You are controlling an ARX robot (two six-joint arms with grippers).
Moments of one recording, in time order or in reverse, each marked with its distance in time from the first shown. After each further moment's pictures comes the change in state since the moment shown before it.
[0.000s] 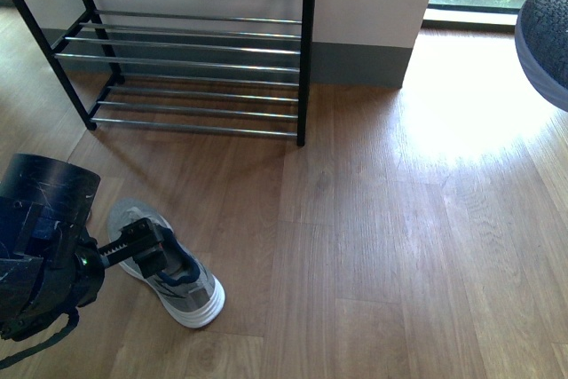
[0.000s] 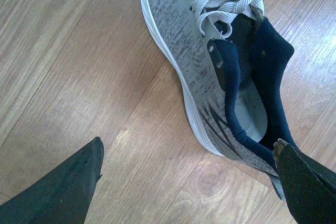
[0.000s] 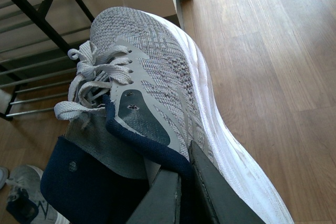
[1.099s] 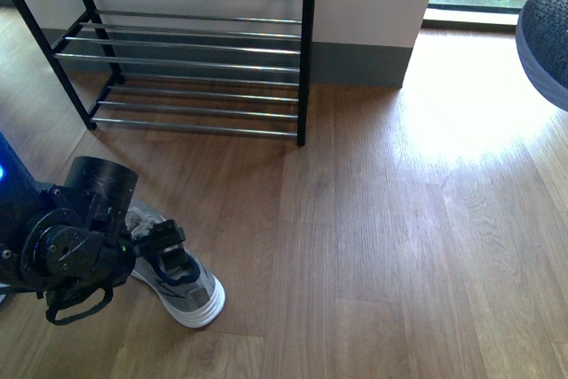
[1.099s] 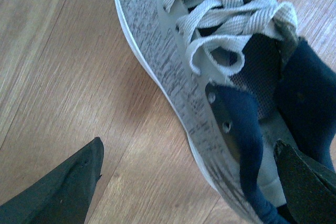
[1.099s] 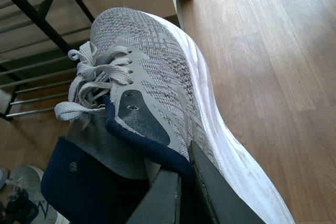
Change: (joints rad) left arm 0.027 0.261 0.330 -0.124 0.023 0.127; right arm 0.000 0.000 0.000 0.000 0.000 0.000
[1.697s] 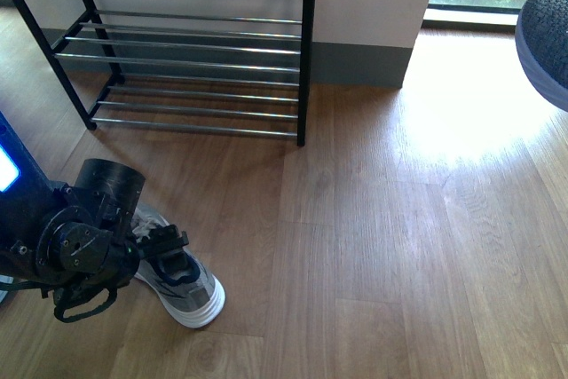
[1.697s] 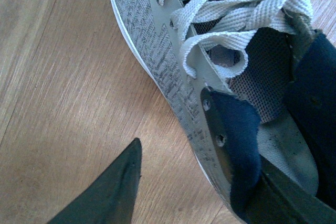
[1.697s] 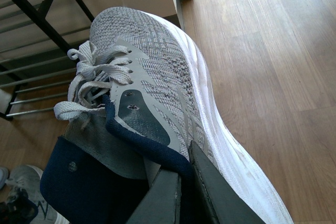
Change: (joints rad) left arm -0.007 0.030 0.043 -0.050 -0.015 0.014; right arm 0.000 0.000 0.000 0.000 0.000 0.000
